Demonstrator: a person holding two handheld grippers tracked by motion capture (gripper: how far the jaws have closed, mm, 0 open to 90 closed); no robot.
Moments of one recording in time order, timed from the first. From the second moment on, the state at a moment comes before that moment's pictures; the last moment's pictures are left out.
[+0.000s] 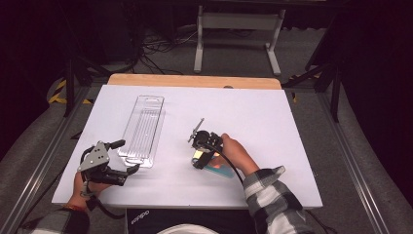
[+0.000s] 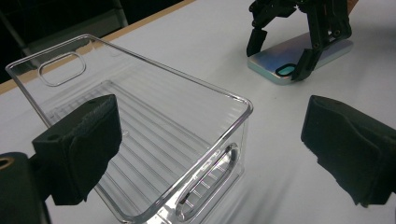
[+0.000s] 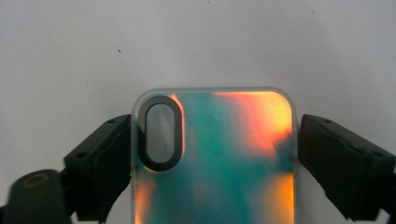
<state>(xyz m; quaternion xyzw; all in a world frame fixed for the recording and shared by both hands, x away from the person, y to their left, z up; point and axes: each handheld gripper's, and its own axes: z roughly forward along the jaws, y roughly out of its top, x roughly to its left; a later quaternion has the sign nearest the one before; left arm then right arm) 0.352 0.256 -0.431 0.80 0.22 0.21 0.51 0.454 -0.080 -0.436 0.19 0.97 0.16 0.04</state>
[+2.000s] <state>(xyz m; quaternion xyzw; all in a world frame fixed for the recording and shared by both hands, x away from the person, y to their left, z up) 0.354 0.157 -0.400 0.79 0.17 0.14 0.57 0.384 -0.131 -0.350 0.27 0.75 0.54 0.27</state>
